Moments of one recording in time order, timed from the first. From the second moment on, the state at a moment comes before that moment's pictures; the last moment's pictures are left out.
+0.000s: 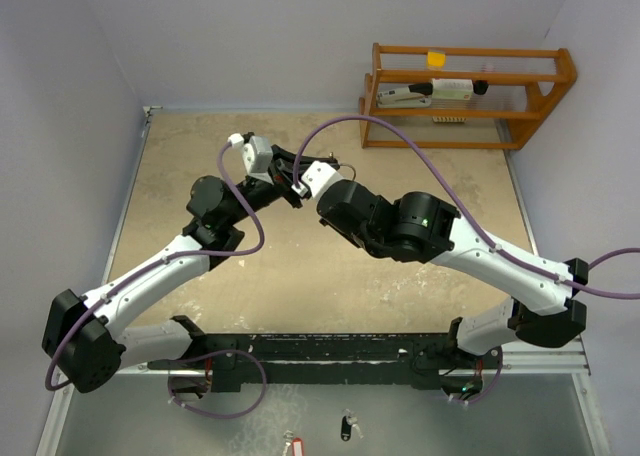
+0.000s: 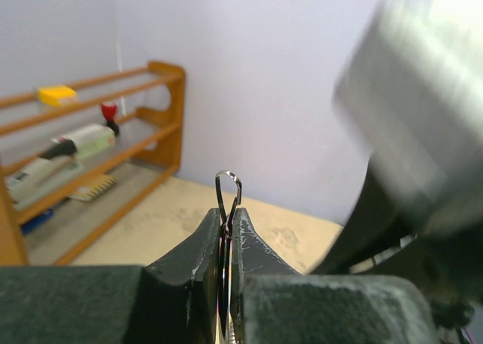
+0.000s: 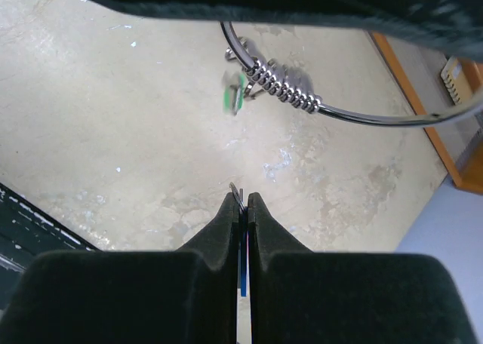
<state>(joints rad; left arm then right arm) -0.68 1.19 0.87 0.76 0.46 -0.31 1.20 1.43 1.73 -1.18 0.62 0.03</state>
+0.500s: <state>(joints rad) -0.68 1.17 0.87 0.60 0.28 -0.20 1.20 1.23 1.63 -1.04 0.75 0.04</state>
